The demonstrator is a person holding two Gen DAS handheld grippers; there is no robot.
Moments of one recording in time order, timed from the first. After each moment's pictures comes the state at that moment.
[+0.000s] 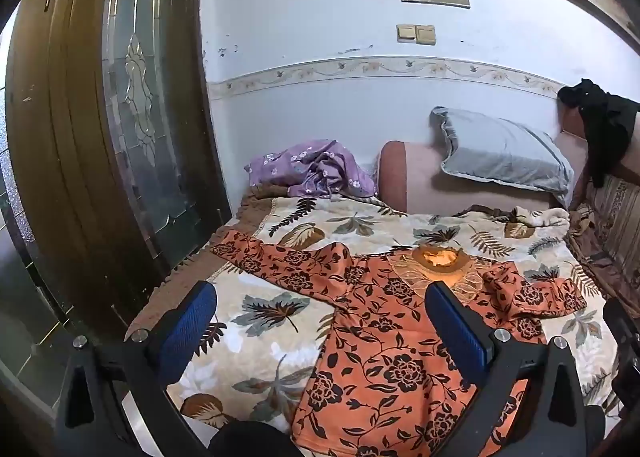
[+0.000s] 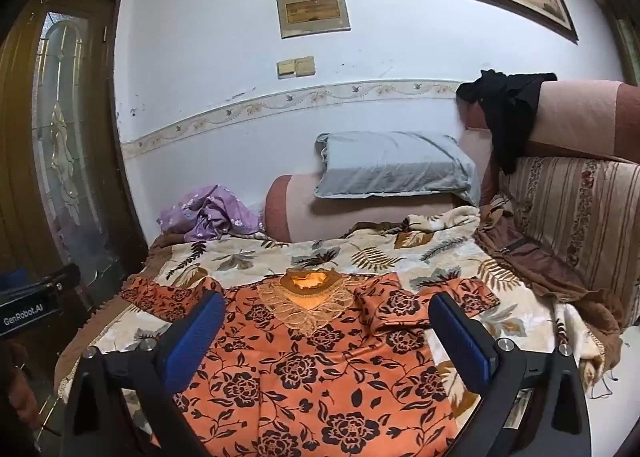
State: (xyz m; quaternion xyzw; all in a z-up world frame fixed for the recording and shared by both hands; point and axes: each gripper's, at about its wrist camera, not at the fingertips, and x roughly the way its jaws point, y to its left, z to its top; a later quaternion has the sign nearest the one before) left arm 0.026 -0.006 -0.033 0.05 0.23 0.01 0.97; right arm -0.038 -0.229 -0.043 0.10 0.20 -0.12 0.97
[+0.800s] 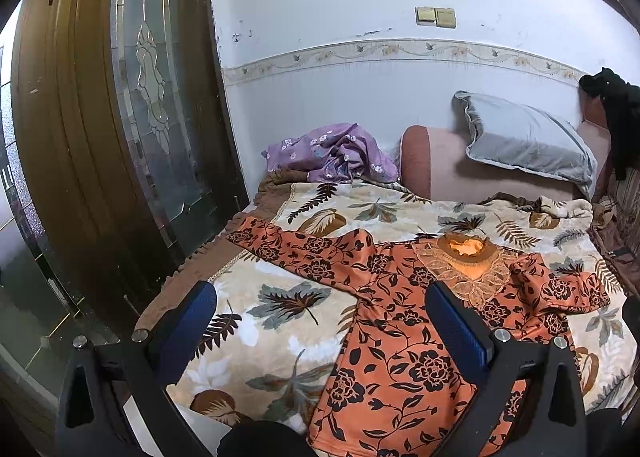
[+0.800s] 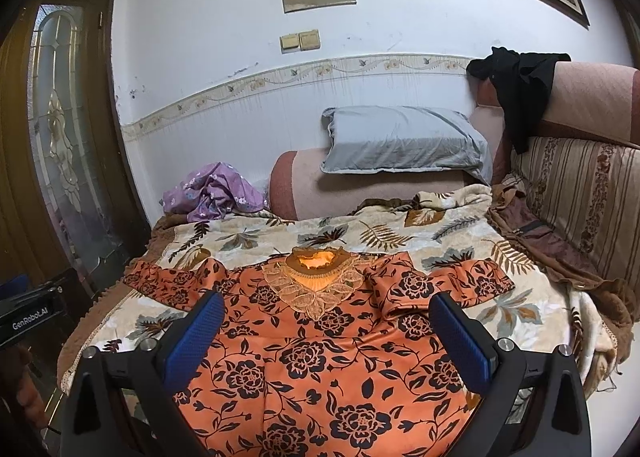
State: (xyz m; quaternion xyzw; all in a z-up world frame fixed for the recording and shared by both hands) left arm 0.056 0.010 -0.043 0.05 0.25 0.04 0.97; right arm -0.007 -0.220 -0.065 0.09 0.23 -0.12 0.96
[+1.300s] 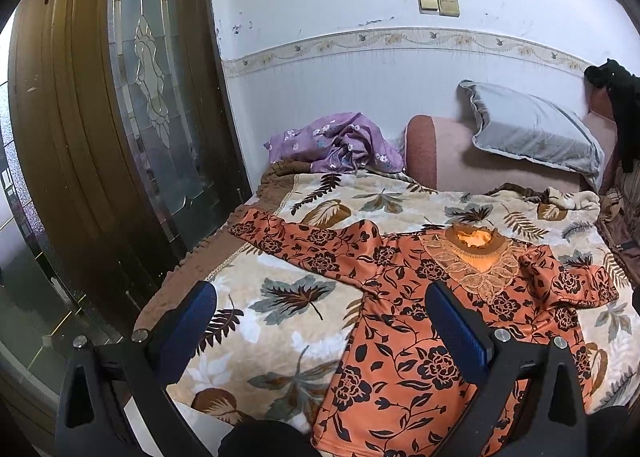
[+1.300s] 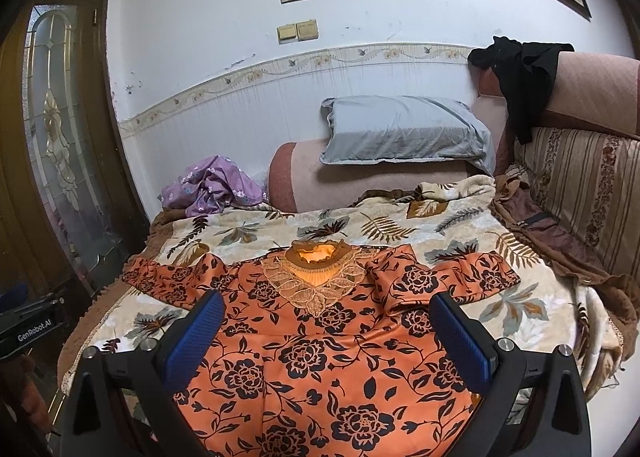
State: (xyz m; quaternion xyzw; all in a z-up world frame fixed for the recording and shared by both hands) left arm 0.070 0.012 -0.050 0.06 0.26 0.04 0.96; right arm 0.005 -0.226 -0.073 0.10 0.24 -0.12 0.96
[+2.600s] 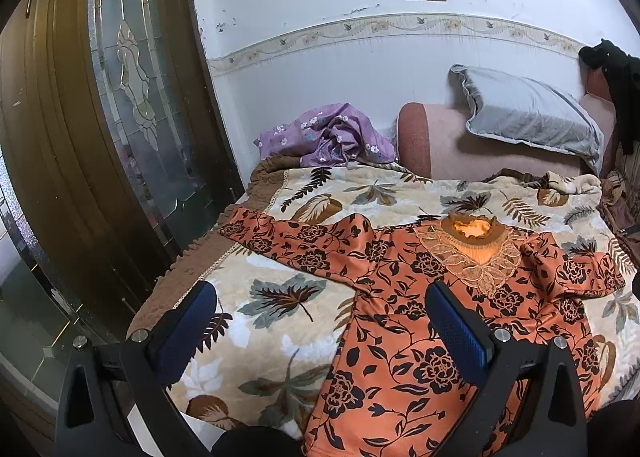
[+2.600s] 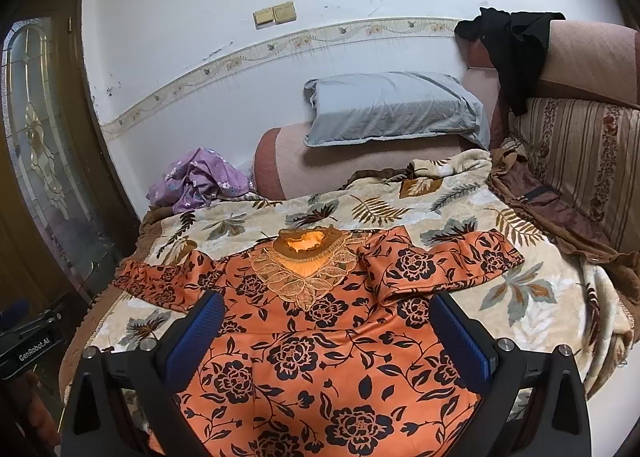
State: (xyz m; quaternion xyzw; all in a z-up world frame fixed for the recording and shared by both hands) left arm 0.094 -0.009 -0.061 0.08 0.28 0.04 0.96; right arm 0.033 -0.257 -0.090 0.14 0.27 -0.13 0.95
